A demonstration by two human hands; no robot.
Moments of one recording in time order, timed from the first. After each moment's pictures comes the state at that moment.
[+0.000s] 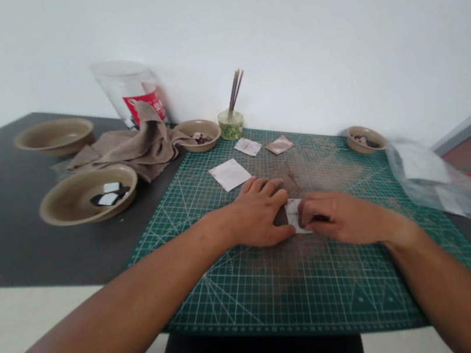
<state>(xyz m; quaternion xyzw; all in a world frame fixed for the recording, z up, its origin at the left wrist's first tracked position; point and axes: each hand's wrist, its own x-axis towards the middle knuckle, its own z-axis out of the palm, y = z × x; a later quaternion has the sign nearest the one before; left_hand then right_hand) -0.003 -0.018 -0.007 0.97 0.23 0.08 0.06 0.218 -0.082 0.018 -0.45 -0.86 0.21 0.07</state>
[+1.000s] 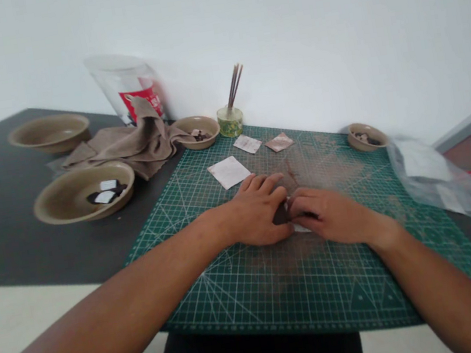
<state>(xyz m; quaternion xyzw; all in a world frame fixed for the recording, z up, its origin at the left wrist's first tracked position) -0.003 -0.018 -0.009 0.97 0.24 0.06 0.07 0.211 -0.079 0.009 -0.45 -0.87 0.17 0.11</state>
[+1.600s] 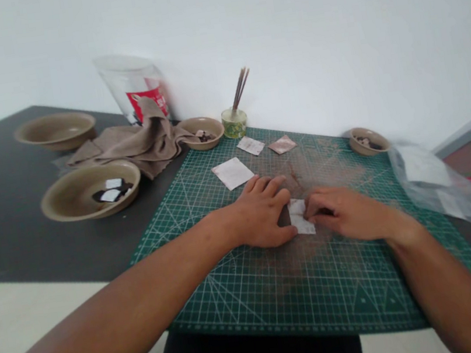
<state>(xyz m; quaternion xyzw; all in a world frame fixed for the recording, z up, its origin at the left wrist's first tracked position) -0.003 -0.019 -0.007 0.96 0.25 0.06 0.07 0.217 -0.080 0.015 -0.47 -0.86 0.19 0.07</state>
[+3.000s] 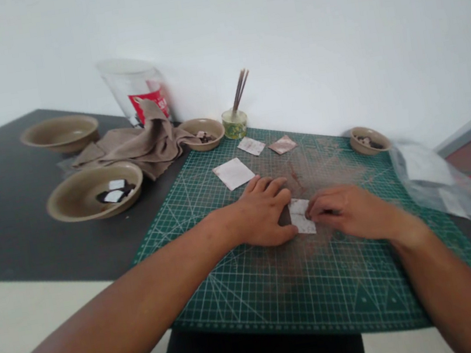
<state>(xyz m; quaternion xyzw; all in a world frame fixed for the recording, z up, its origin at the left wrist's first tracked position) -0.002 -0.019 -0.004 0.97 0.24 0.06 0.07 0.226 -0.079 0.017 -0.45 -0.88 0.14 0.08</state>
